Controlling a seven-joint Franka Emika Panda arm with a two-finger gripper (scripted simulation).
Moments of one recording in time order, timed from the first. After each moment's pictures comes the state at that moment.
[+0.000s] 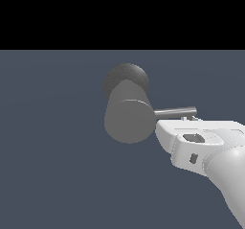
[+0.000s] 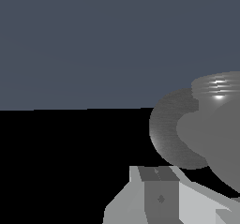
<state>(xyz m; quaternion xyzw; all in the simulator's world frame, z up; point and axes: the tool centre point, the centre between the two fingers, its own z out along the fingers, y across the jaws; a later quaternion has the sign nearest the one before) -0.107 -0.183 0.116 0.01 0.72 0.01 0.69</state>
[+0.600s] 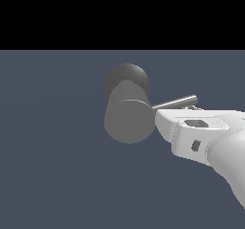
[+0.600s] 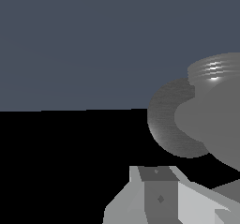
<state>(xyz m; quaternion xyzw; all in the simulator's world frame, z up) -0.110 -0.178 0.146 0.01 0.73 0.00 0.69</state>
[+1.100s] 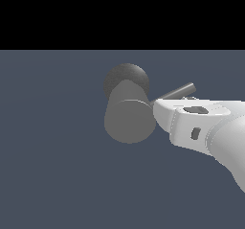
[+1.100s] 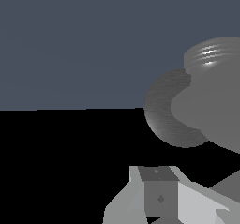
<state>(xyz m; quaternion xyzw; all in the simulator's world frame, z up) -0.110 -0.170 0.171 0.01 0.72 0.00 0.69</state>
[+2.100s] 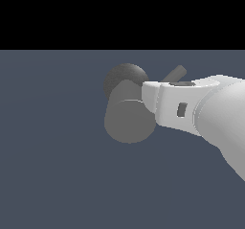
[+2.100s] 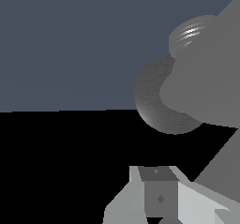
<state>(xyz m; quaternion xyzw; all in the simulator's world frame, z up) -0.111 -0.141 0.210 0.01 0.73 0.00 0.68</state>
